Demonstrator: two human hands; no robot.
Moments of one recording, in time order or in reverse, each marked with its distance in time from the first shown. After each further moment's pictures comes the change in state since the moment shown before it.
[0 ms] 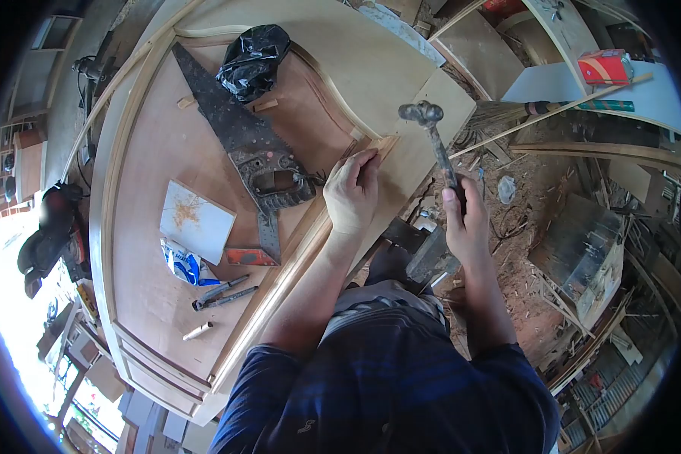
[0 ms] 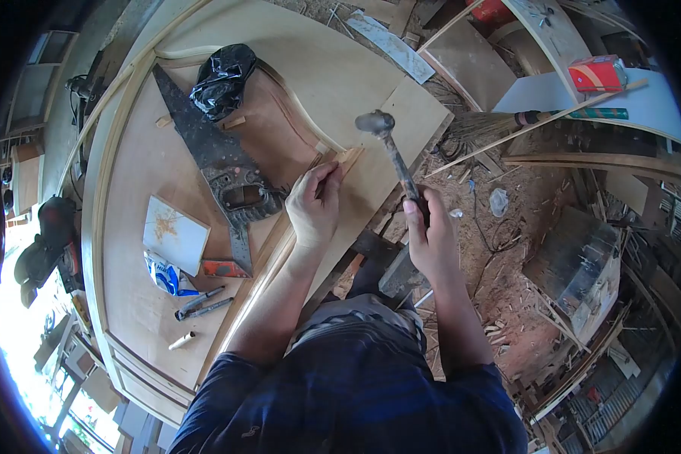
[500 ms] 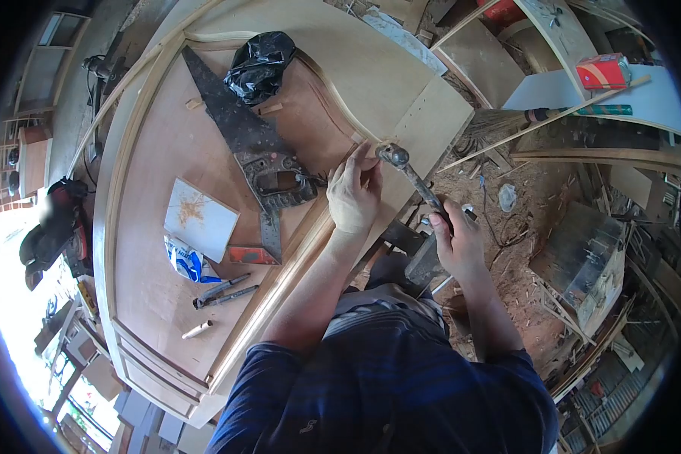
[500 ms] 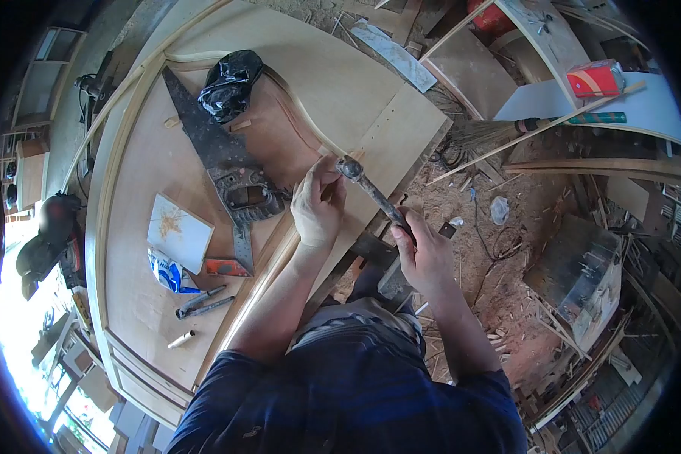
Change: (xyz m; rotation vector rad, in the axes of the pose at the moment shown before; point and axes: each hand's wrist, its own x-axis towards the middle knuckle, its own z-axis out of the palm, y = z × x) left_hand -0.008 -0.003 0.002 0.167 -0.010 0.095; right_hand -0.028 0.001 -0.006 -0.139 -0.125 -0.153
